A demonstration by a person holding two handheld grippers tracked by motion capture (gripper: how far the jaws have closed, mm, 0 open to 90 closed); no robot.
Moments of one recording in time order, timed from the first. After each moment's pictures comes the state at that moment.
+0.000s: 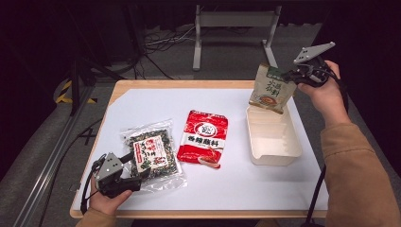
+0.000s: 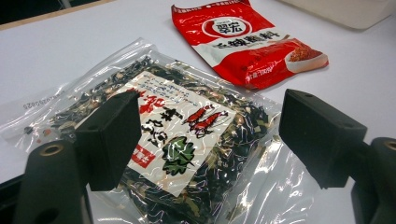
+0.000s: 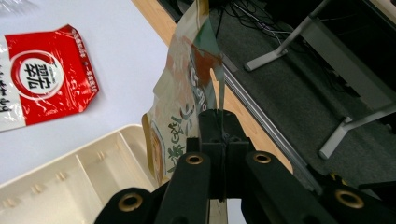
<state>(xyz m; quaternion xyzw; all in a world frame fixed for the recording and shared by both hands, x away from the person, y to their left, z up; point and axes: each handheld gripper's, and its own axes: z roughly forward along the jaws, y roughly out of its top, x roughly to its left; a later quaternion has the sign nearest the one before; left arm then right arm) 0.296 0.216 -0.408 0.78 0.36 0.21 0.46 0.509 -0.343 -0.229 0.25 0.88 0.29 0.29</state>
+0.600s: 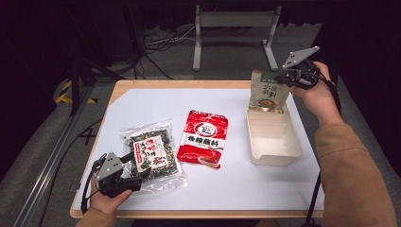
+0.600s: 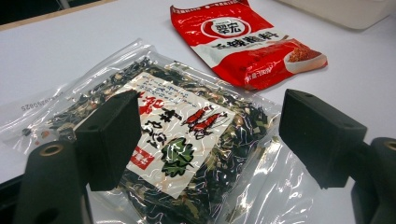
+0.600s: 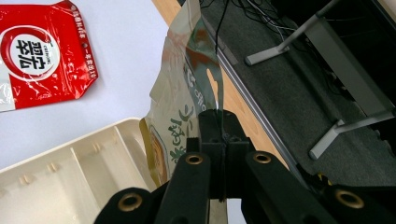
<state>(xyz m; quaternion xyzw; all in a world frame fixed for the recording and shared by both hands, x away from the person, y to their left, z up) 0.297 0.215 -0.408 0.78 0.36 0.21 0.47 0.513 -0.323 -0.239 0.21 0.90 0.25 0.30</state>
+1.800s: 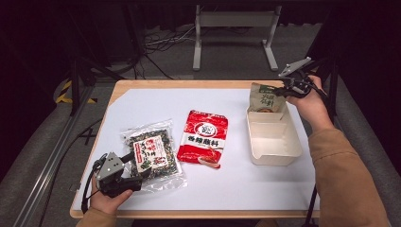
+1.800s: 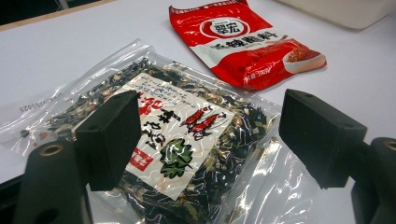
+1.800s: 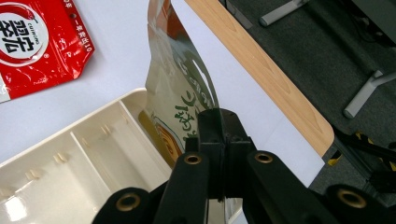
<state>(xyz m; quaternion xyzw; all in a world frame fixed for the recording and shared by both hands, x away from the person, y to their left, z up) 0.297 0.214 -0.408 0.78 0.36 0.20 0.47 0.524 -0.330 -0.284 0.30 0.89 0.24 0.24</state>
